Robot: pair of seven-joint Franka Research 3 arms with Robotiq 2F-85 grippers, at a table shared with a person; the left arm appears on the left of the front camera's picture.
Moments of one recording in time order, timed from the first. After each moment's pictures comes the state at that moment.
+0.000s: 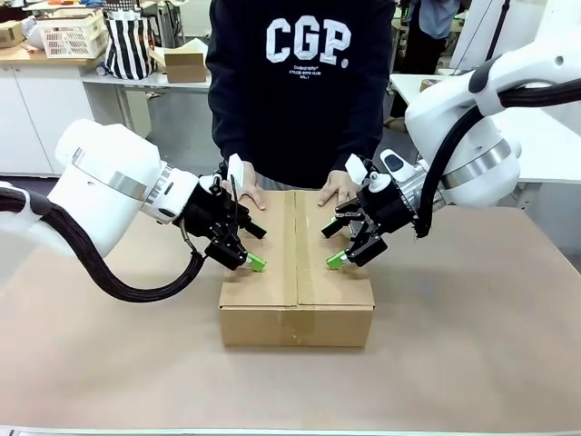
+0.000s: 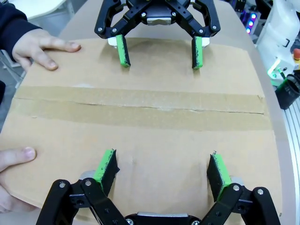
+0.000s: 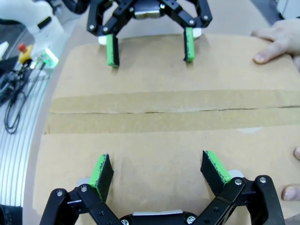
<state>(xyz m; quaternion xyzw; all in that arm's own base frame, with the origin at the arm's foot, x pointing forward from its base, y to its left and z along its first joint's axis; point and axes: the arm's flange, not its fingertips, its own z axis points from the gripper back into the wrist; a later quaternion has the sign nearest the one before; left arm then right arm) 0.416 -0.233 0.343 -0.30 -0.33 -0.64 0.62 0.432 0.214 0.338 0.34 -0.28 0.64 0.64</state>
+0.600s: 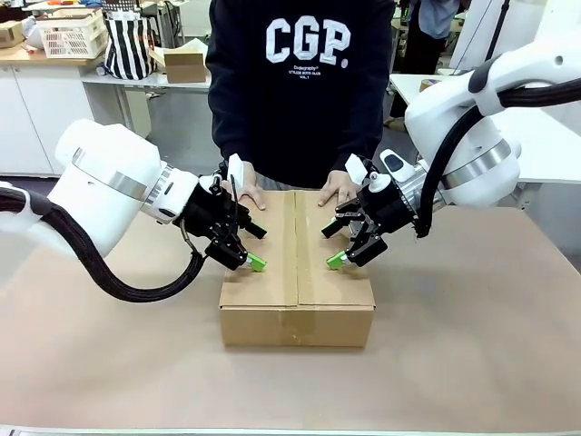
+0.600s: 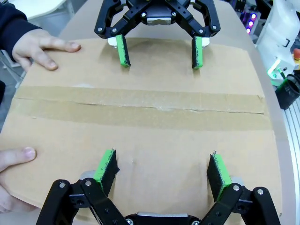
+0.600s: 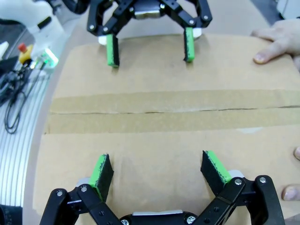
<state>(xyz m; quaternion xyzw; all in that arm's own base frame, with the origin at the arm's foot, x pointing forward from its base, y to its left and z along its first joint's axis) 0.416 -0.233 0.343 -0.30 -0.33 -0.64 0.62 0.432 0.214 0.338 0.34 -0.28 0.64 0.64</state>
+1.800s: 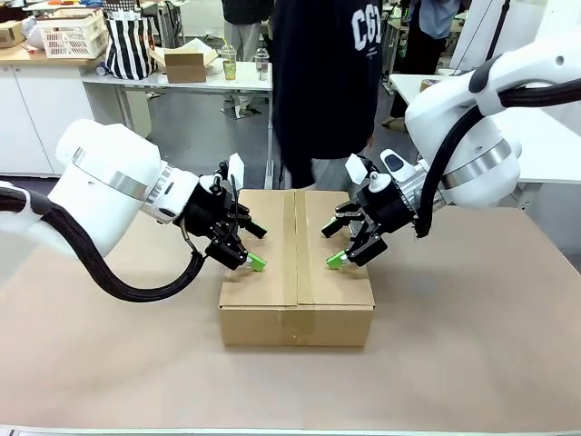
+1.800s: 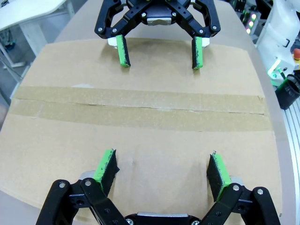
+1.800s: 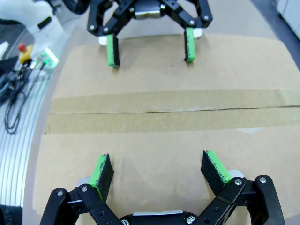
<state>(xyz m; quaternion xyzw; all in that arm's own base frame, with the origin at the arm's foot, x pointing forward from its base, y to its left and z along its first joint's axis) 0.416 -0.234 0.343 -0.30 -0.33 -0.64 0.62 0.432 0.215 0.338 0.34 -0.28 0.64 0.64</state>
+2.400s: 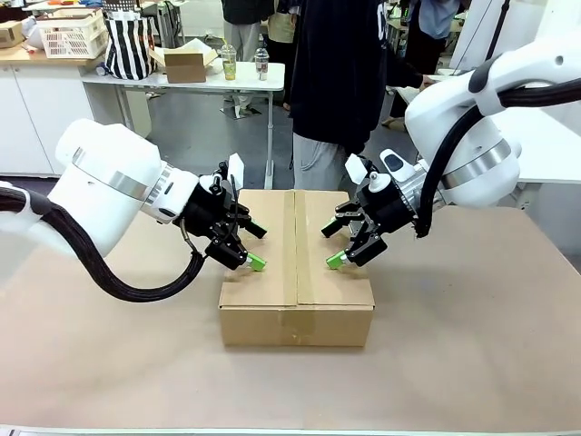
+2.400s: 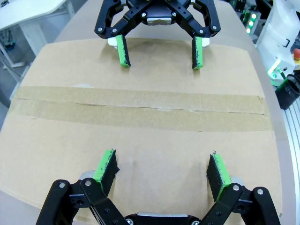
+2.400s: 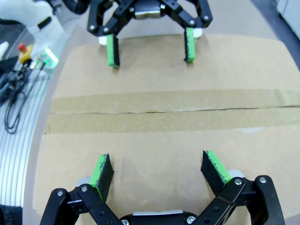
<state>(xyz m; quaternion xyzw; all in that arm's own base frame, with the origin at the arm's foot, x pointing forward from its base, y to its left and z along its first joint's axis) 0.416 -0.234 0.343 -0.30 -0.33 -0.64 0.62 0.432 0.215 0.339 0.34 -0.28 0.64 0.64</state>
